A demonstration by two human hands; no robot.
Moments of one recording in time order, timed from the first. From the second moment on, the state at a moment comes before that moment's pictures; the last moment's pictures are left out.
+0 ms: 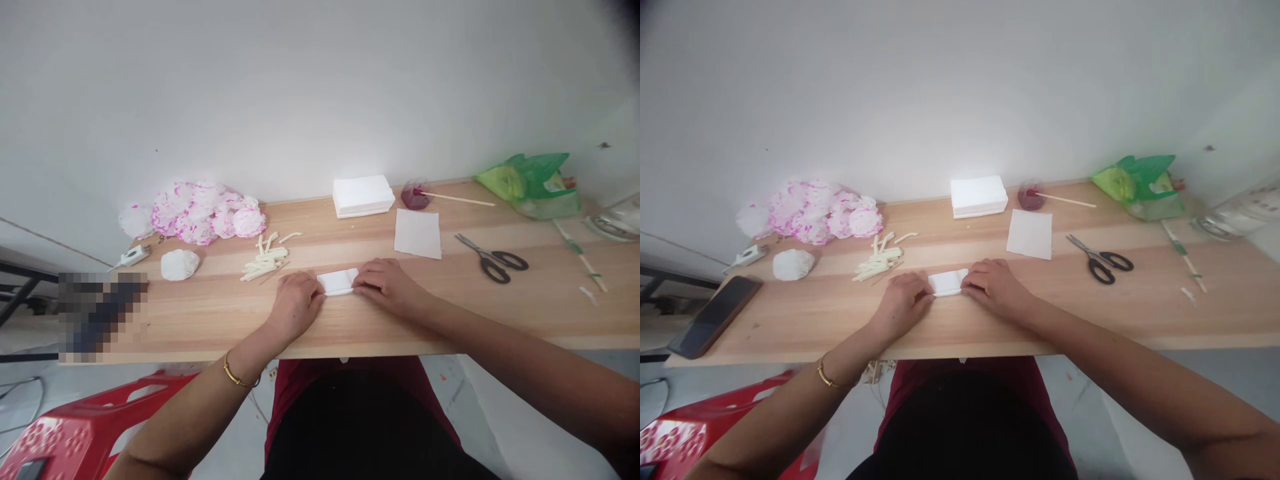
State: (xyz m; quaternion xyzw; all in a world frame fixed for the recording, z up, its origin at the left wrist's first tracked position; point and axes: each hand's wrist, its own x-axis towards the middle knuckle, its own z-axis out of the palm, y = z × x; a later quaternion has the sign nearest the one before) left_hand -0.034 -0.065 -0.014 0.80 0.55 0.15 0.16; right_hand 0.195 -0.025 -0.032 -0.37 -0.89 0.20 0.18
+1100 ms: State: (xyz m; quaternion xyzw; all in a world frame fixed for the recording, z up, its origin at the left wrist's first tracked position) left_hand -0.027 -0.039 0.016 0.77 0.61 0.05 0.17; right_hand 0.188 -0.007 -0.009 -0.52 -0.81 0.28 0.06
